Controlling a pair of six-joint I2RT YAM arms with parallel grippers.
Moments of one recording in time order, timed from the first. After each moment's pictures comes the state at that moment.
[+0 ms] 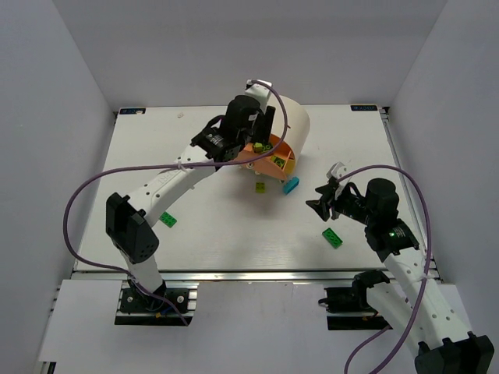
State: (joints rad) left arm -0.73 1.76 1.76 -0.40 -0.33 -0.13; right arm 0.28 0.68 0.59 -0.21 -0.60 -0.28
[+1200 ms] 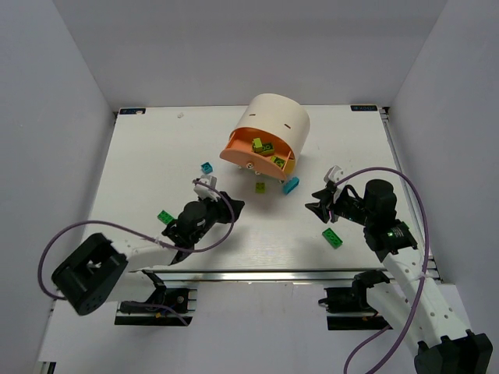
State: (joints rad) left arm -0.74 1.22 0.30 0.72 -0.16 -0.55; right arm 0.28 0.69 0.57 -0.21 -0.67 -0.33
